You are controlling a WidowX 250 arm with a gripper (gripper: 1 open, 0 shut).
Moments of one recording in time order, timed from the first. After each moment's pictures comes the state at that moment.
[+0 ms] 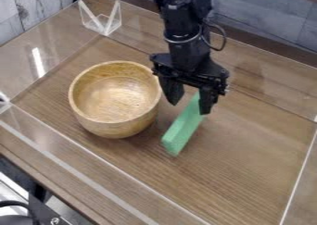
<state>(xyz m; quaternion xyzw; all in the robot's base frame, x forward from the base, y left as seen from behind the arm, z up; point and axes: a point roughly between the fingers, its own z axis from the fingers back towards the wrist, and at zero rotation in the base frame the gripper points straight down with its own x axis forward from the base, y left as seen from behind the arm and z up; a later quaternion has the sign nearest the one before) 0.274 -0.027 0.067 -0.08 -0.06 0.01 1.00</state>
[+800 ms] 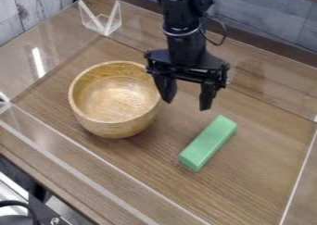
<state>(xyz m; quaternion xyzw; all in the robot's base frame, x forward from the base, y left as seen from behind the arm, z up) 0.269 -0.025 0.075 -0.06 -0.04 0.08 0.99</state>
